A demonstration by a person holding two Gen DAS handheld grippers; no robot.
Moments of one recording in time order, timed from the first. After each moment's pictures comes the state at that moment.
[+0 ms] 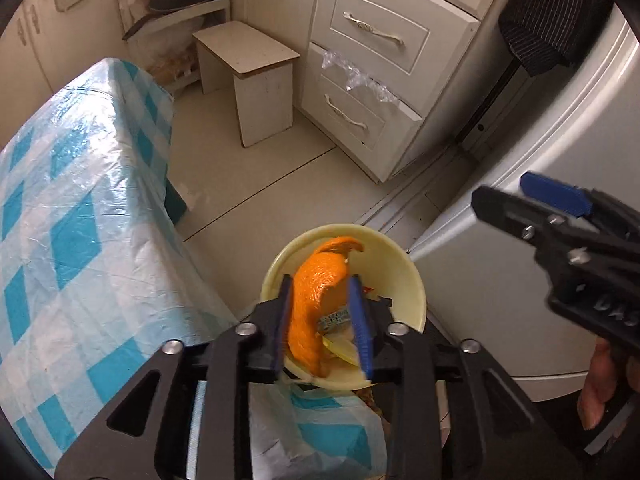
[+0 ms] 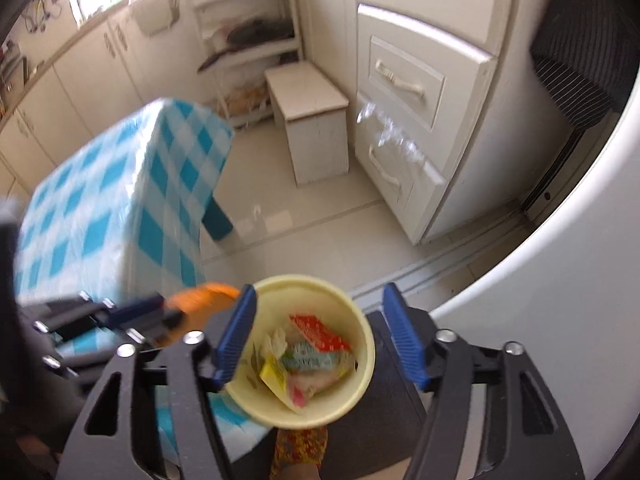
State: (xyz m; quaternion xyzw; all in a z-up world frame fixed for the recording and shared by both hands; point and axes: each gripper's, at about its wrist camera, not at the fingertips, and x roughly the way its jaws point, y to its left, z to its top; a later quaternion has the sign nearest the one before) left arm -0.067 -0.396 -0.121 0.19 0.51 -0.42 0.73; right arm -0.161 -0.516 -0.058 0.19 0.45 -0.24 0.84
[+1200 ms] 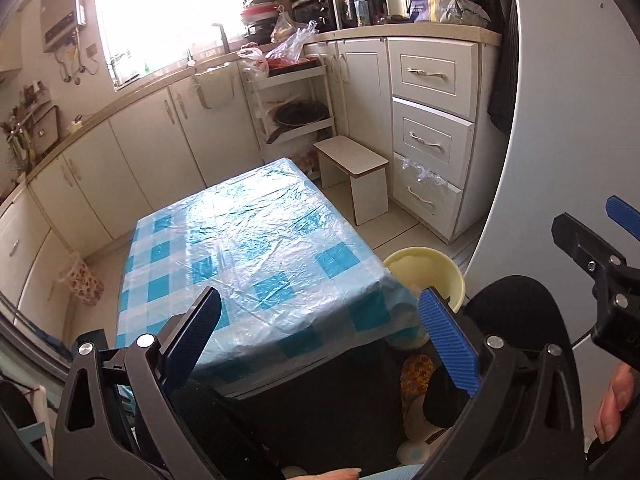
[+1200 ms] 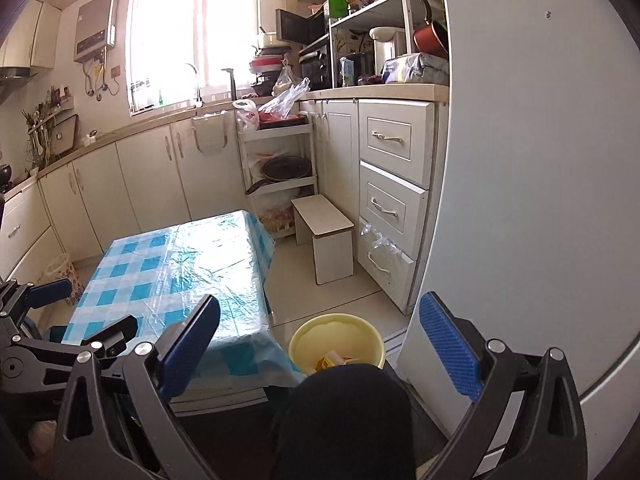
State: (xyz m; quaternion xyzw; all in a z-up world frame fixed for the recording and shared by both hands) left arm -0.236 -0.144 0.077 0.18 0.31 -0.30 0.89; right arm -0.334 -0.302 0.097 0.12 0.24 -0.29 0.92
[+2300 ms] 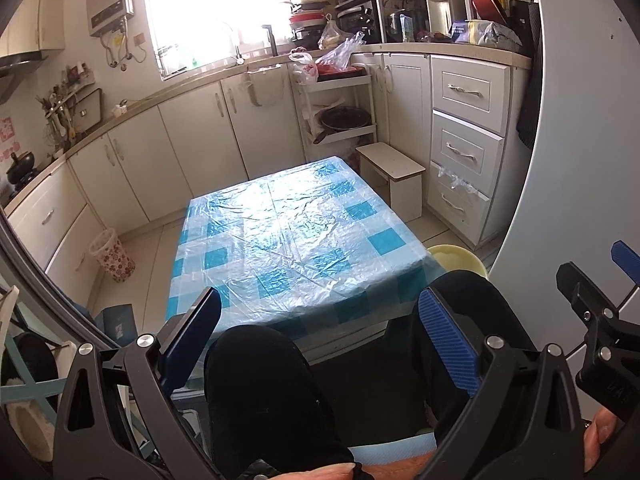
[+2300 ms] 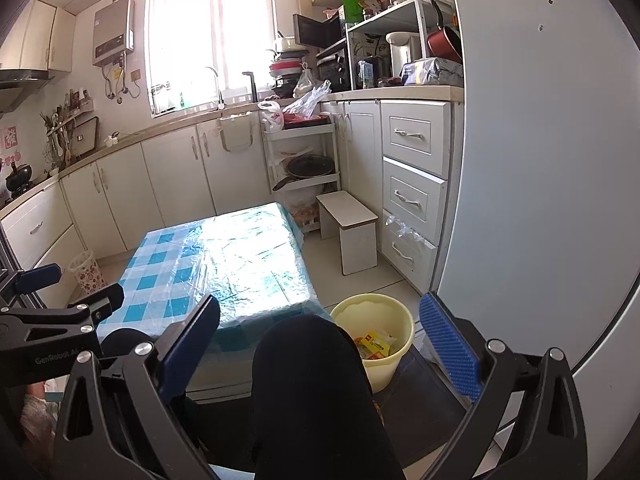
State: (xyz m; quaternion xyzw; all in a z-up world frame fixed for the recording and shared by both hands) left arm -0.268 -0.055 0.101 0.16 0.30 -0.24 0.91; right arm -0.352 -0.223 0.091 0.13 0.23 -0.26 0.93
